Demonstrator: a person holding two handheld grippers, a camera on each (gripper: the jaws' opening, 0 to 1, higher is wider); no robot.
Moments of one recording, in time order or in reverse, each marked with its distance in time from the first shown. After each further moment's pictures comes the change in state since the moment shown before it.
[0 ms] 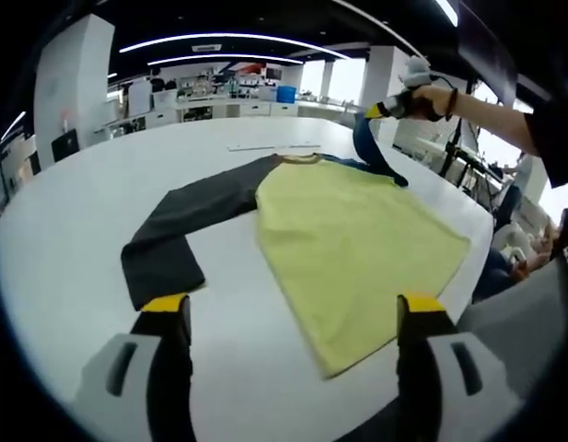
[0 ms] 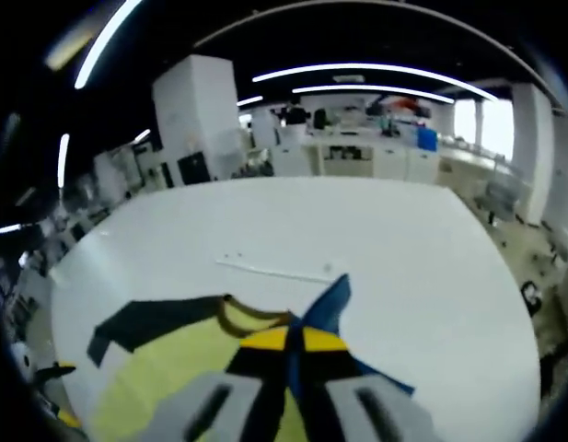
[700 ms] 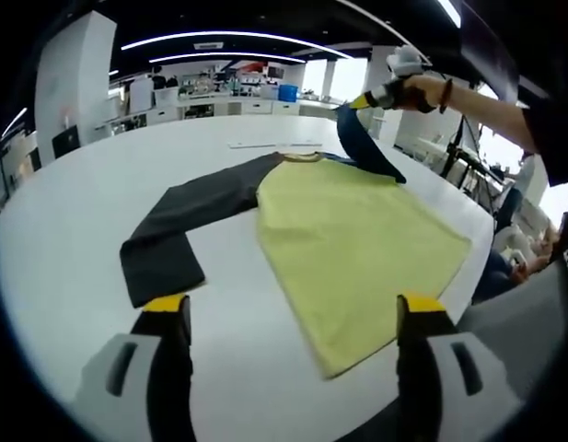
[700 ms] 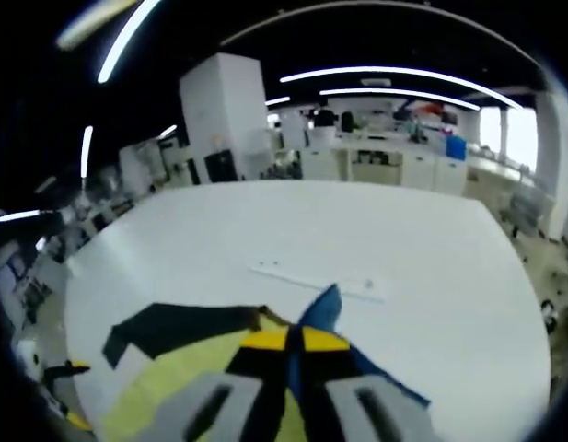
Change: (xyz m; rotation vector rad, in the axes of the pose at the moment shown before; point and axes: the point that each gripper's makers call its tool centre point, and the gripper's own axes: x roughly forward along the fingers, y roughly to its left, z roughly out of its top) left arm 0.001 -0.001 0.000 -0.011 0.000 0.005; right arm 0.015 0.050 0.011 -0.051 -0.002 0.107
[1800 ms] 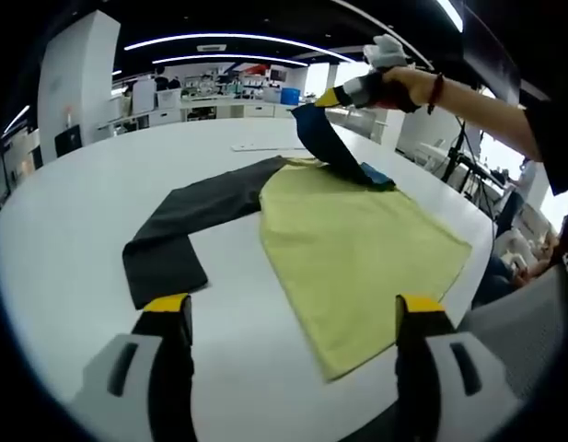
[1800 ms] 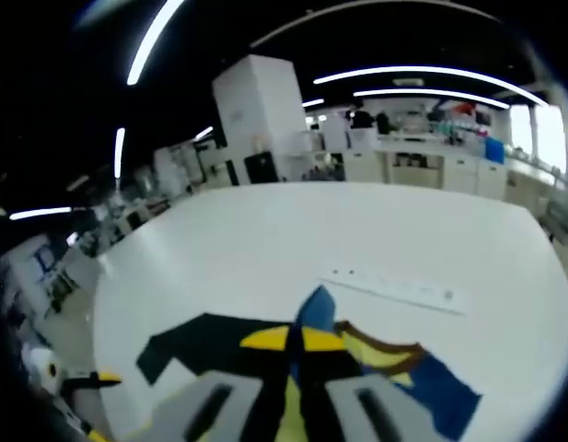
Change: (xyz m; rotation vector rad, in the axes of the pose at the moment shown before) left arm -0.001 0.003 0.006 -0.013 -0.021 0.007; right arm 0.038 0.104 0.008 -0.033 -0.015 0.191
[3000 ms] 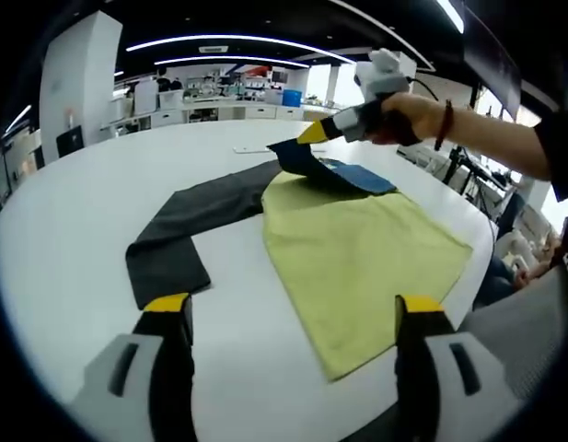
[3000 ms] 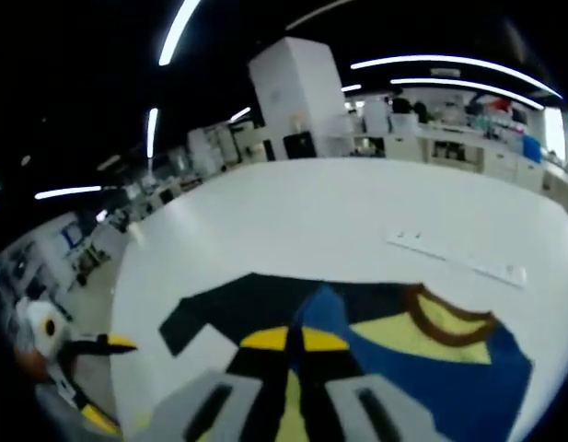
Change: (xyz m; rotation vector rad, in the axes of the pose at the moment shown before) left arm -0.002 0.004 0.000 -0.004 -0.009 0.010; right arm 0.033 0.075 -0.074 -0.071 0.086 0.161
